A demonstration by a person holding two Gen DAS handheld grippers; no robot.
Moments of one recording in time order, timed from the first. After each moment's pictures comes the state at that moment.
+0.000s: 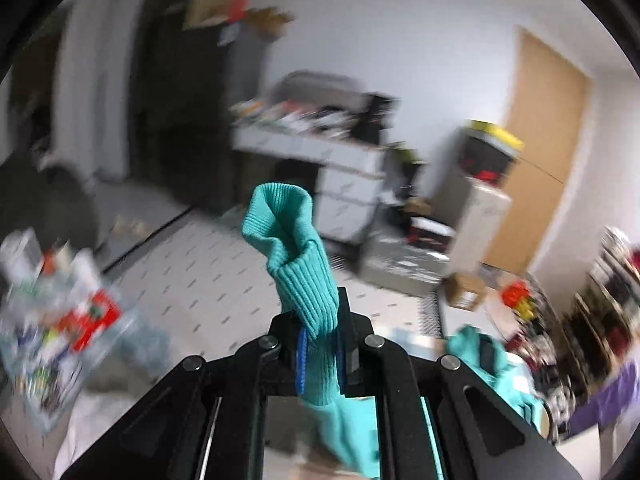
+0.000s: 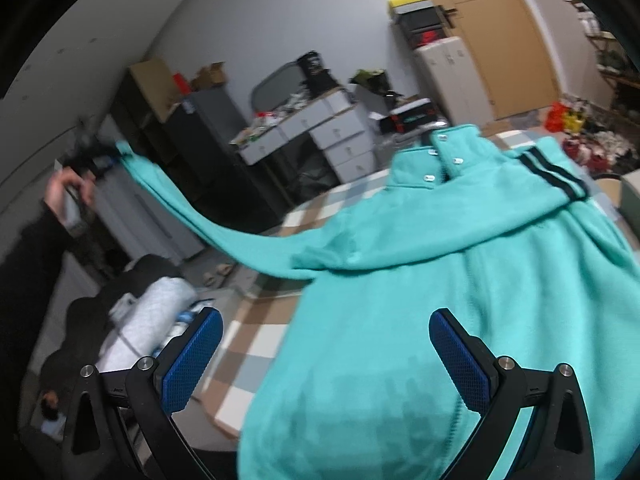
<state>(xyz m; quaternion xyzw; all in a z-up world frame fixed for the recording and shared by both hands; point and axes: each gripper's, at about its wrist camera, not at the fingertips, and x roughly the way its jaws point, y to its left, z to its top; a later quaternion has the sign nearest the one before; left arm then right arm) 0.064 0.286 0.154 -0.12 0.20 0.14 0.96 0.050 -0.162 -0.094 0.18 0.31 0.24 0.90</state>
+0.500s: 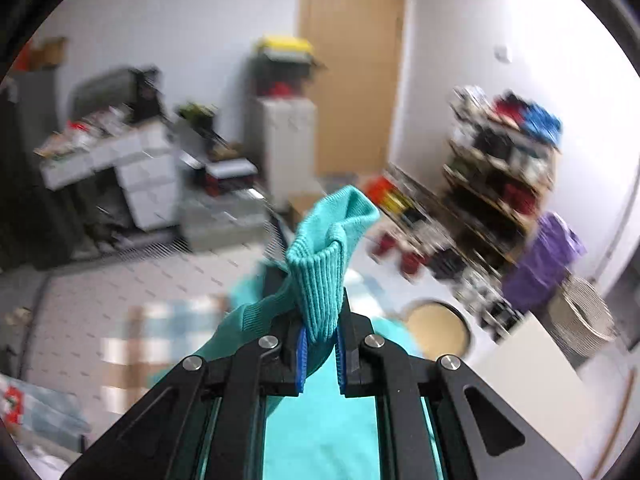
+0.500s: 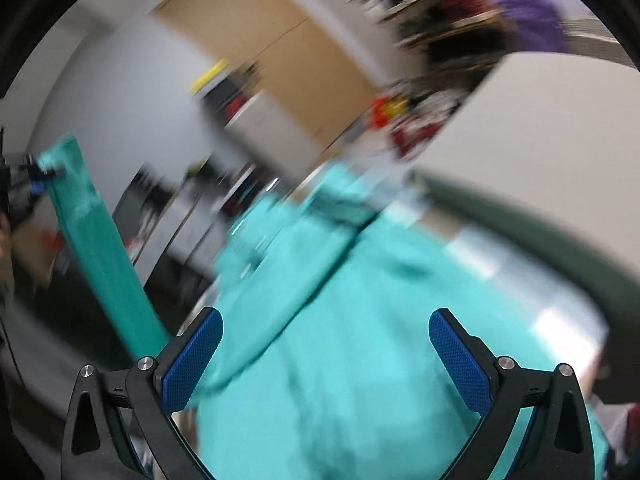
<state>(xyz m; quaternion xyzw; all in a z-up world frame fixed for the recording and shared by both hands) 0.192 -0.035 0.069 0.02 0.32 -0.13 0.94 0.063 -0.335 -0.120 0.38 0.26 -0.07 0.88</state>
